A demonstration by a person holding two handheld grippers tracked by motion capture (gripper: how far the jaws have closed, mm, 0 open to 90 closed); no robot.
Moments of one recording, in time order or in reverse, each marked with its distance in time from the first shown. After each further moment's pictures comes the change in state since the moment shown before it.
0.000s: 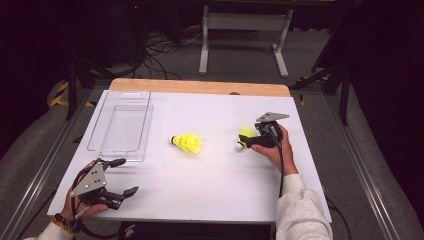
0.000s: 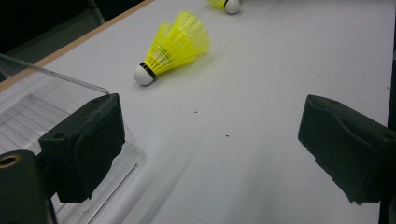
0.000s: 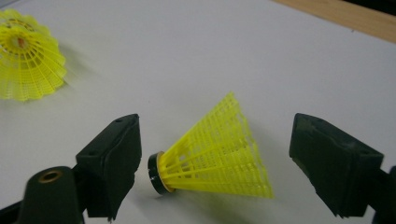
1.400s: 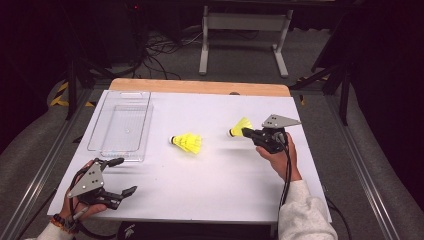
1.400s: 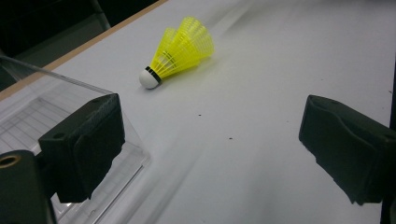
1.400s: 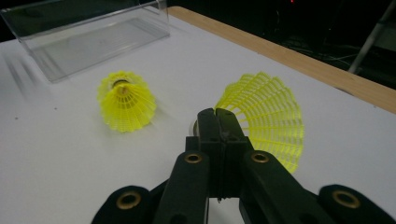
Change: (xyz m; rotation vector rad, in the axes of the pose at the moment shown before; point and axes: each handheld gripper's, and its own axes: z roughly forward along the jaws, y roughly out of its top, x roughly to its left) left arm 0.000 0.001 -0.004 -0.018 0.015 0.001; right arm 0.035 0.012 -0.052 -0.208 0.124 -0.092
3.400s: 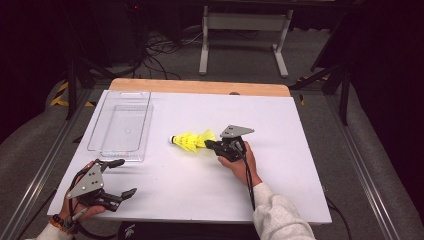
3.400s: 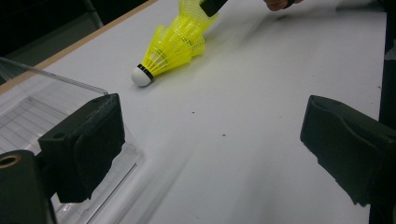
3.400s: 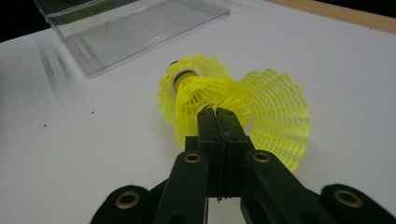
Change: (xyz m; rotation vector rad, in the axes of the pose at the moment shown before) left arm -0.001 -0.002 0.000 0.009 -0.026 0.008; right arm 0.059 -0.017 0.097 0.053 0.140 0.036
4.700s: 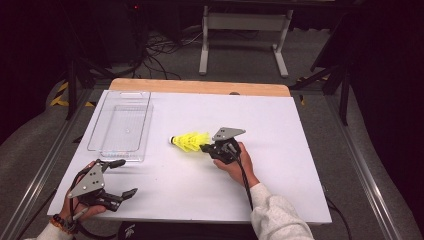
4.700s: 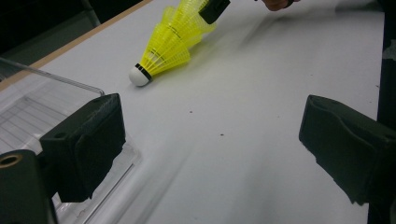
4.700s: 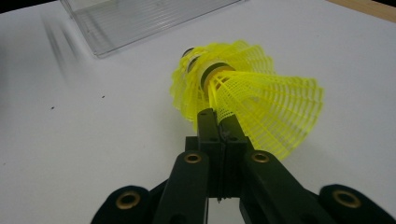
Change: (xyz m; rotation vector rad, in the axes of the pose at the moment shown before) left arm 0.000 0.000 0.002 0.002 -0.009 -0.004; right arm 0.014 0.006 0.009 0.058 0.013 -0.064
